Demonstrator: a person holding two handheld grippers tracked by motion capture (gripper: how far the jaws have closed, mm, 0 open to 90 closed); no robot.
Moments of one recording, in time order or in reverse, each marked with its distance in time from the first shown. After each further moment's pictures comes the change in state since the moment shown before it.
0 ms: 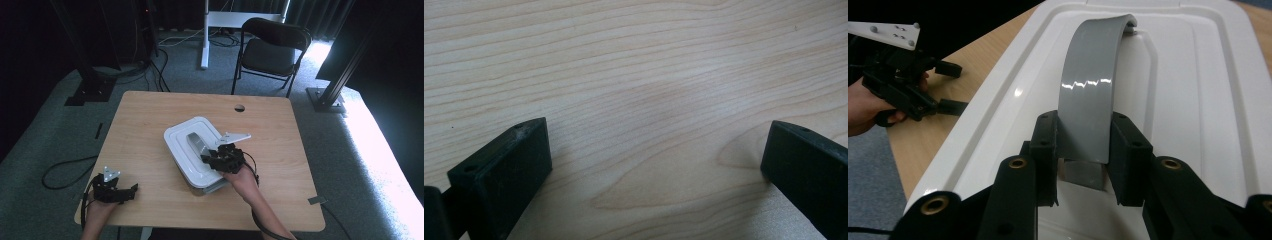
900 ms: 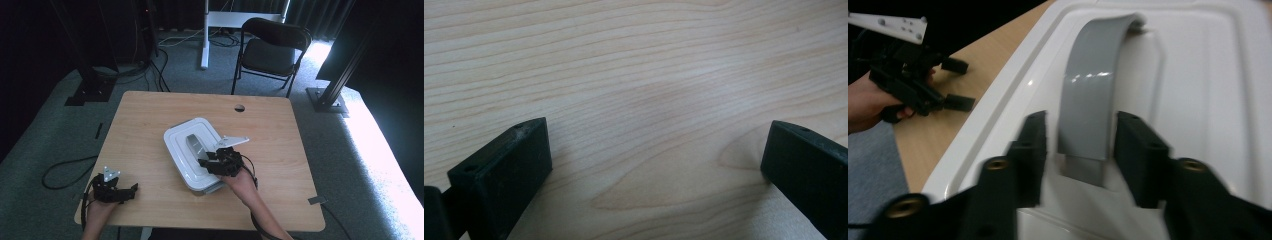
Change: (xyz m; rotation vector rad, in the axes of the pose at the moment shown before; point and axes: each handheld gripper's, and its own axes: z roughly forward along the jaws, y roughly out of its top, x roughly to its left) left arm -0.001 0.001 0.001 0.002 0.014 -0.014; right arm 0.004 -0.008 0.003 -0.015 0.012 -0.008
